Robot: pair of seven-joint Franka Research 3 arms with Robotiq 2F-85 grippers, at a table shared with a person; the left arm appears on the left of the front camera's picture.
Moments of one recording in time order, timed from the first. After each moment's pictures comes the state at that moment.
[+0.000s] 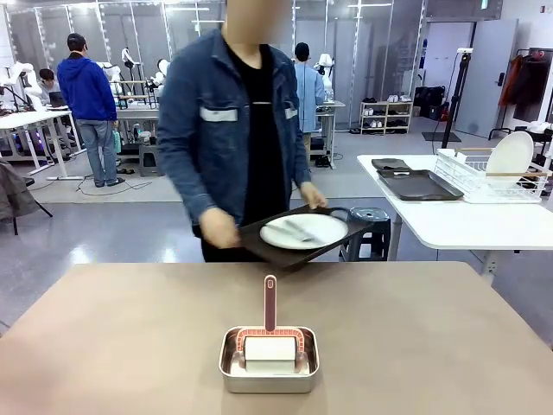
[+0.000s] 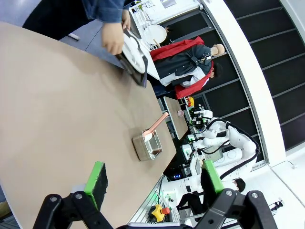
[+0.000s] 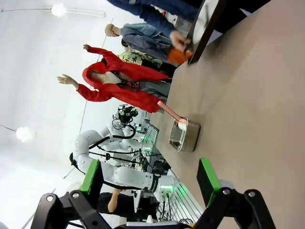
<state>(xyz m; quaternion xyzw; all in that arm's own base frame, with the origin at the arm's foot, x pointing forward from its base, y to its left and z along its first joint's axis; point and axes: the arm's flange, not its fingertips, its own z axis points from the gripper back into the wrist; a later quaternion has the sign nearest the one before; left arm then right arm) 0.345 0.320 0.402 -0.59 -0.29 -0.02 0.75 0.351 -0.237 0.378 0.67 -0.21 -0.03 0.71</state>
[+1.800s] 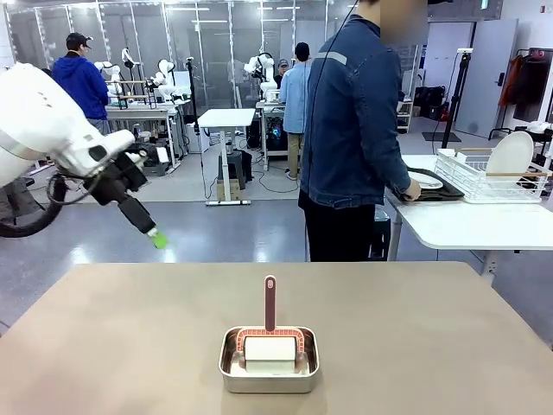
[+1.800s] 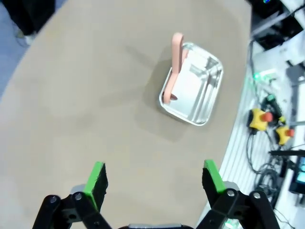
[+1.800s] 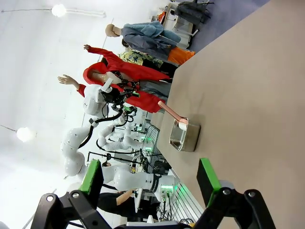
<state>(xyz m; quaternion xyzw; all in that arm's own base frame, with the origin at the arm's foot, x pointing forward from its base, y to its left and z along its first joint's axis) 0.477 -0.111 0.517 -0.24 -0.14 -0.50 0.82 0.351 -0.238 0.377 0.67 -0.21 -0.03 0.71</state>
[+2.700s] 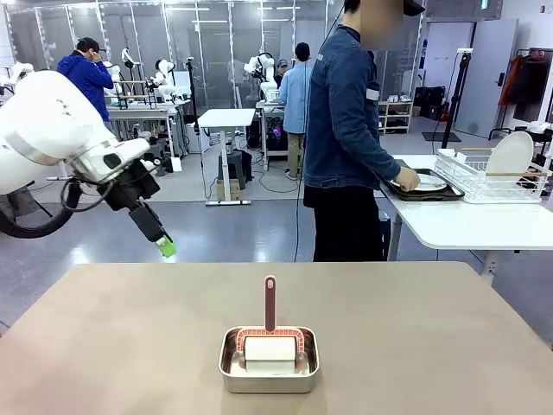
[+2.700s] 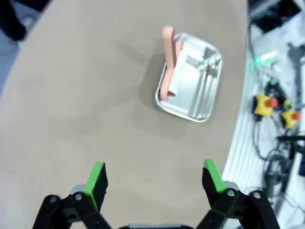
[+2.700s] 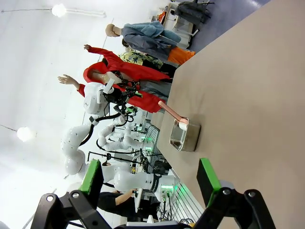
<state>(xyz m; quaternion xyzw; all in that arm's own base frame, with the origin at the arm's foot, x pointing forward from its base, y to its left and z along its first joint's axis) 0.484 -0.146 0.508 -0.22 -0.12 -0.56 0.79 0.351 -0.238 0.377 0.67 -0.21 -0.03 0.71</state>
